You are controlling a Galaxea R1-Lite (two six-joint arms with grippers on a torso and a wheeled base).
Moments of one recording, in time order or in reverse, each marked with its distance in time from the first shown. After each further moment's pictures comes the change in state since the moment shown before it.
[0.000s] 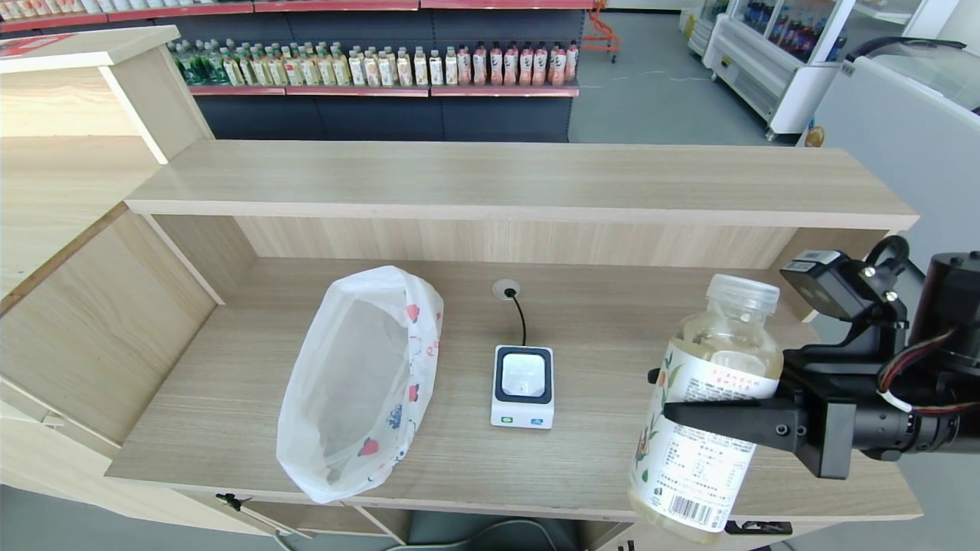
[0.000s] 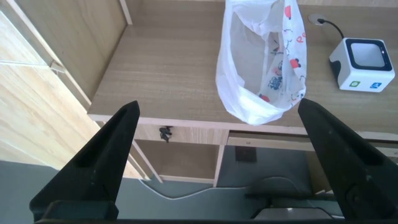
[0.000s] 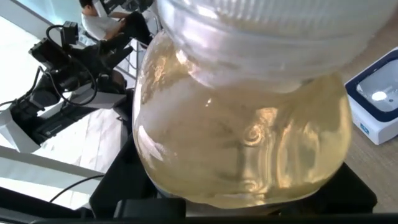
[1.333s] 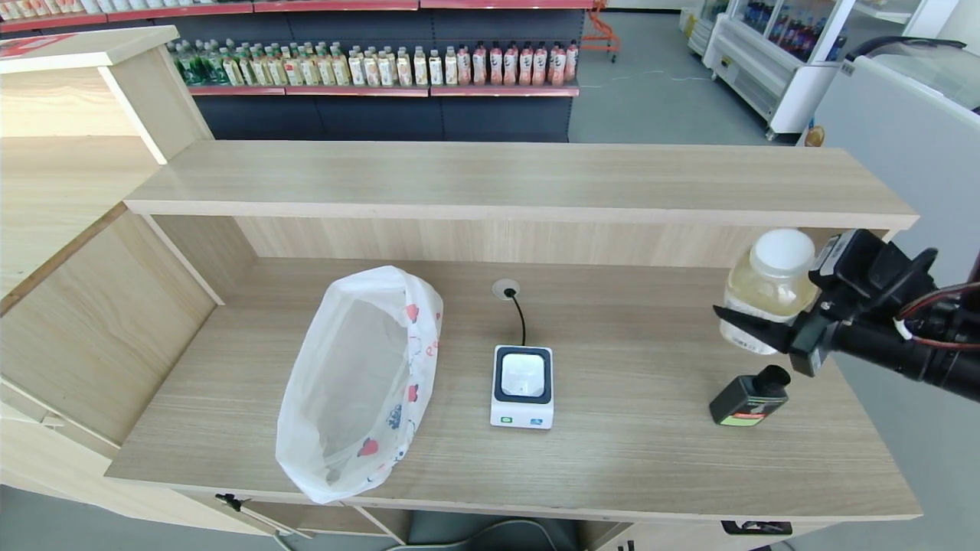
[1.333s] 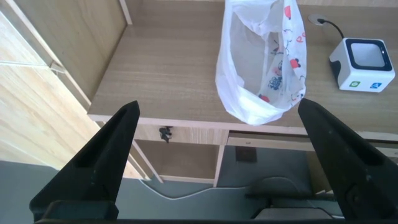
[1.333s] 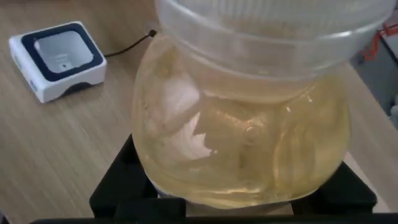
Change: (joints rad) left arm 0.001 0.000 0.000 0.000 0.000 0.000; right arm -0.229 0.004 -0.087 -0.006 -0.571 -1.018
